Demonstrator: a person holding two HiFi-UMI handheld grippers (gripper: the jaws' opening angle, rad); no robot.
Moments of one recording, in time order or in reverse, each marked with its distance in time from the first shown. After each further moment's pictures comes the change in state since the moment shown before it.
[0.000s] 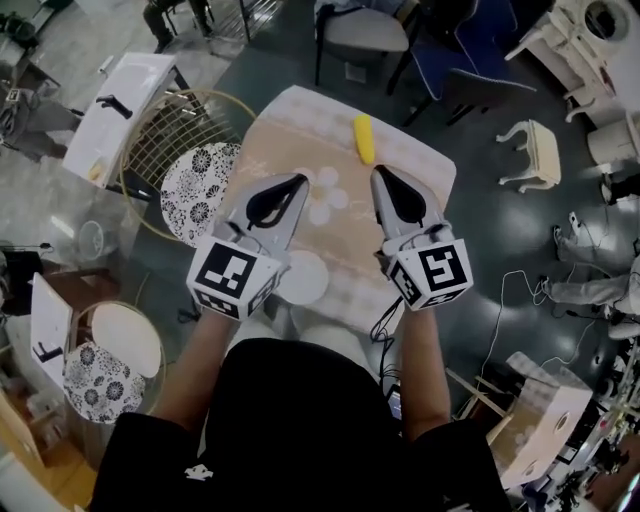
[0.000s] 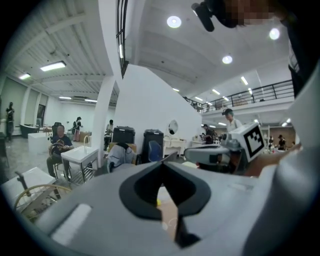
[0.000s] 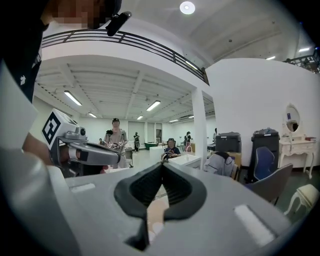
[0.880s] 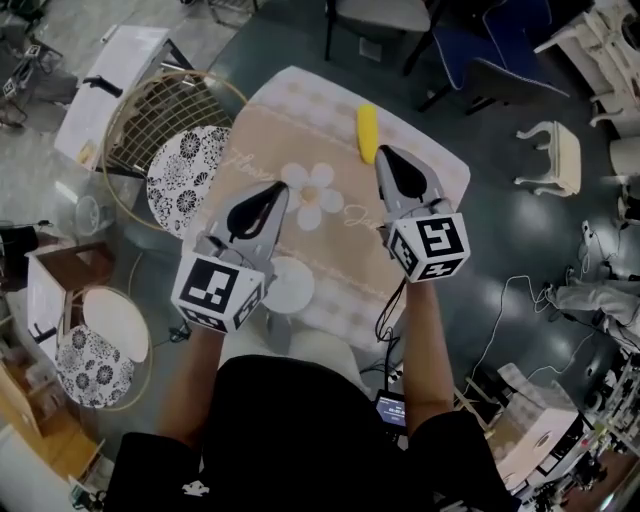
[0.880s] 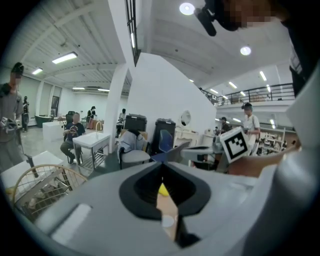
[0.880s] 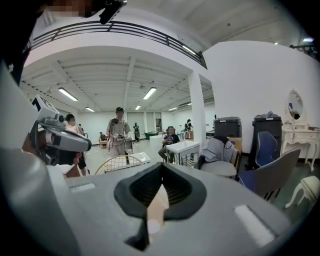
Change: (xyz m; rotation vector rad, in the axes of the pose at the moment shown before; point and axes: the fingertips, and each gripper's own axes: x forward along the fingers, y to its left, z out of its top) left arm 0.056 0.036 -0.064 -0.100 0.119 0.134; right arm 0.078 -0.095 -0.098 0.048 0.141 0.027
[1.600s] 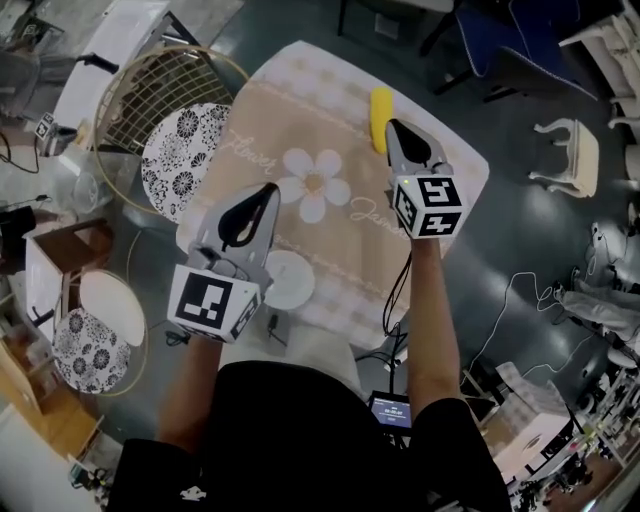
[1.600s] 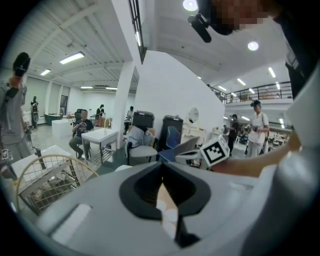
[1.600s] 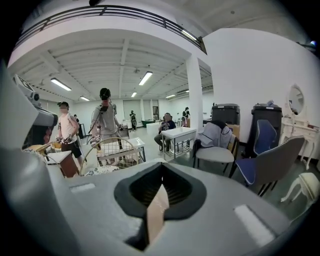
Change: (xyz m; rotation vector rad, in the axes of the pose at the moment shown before) left arm 0.009 0.023 -0.039 -0.024 0.021 0.094; right arm 0.075 -0.052 -0.091 0.004 0.159 -0.027
